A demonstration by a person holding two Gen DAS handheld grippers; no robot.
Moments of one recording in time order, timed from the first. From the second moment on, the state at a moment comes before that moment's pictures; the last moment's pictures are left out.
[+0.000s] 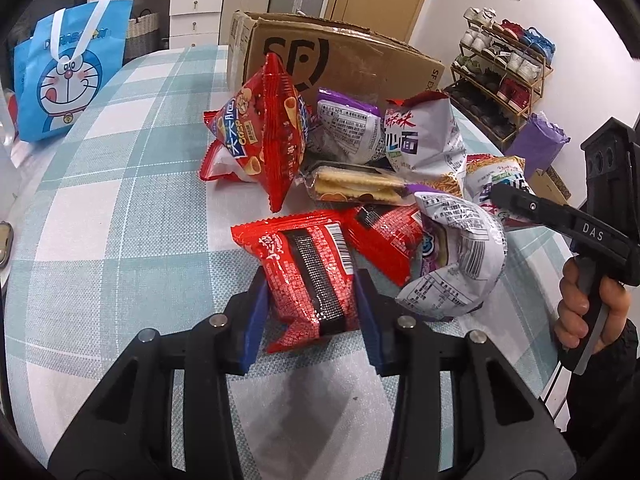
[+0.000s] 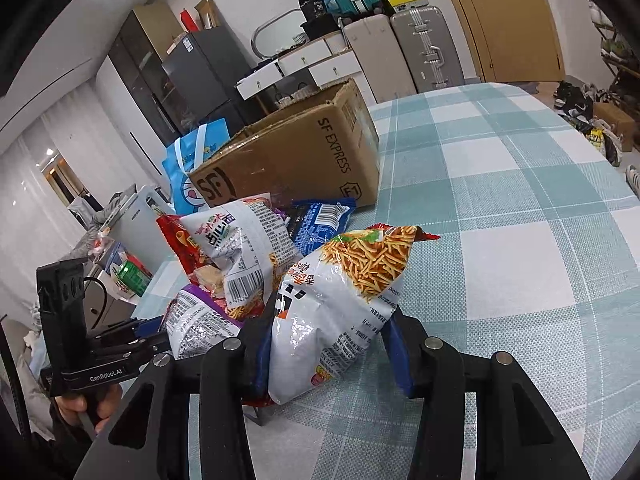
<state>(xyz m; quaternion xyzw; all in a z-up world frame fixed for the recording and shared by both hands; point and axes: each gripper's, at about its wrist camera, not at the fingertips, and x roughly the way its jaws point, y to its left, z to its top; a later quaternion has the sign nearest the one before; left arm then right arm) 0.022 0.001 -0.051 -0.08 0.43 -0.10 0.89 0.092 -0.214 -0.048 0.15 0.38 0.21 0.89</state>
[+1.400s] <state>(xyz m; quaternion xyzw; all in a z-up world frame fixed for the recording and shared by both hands) 0.048 0.007 0.086 -0.08 0.28 -0.06 0.95 0.106 -0.201 0.041 0.16 0.27 0.24 0.92</state>
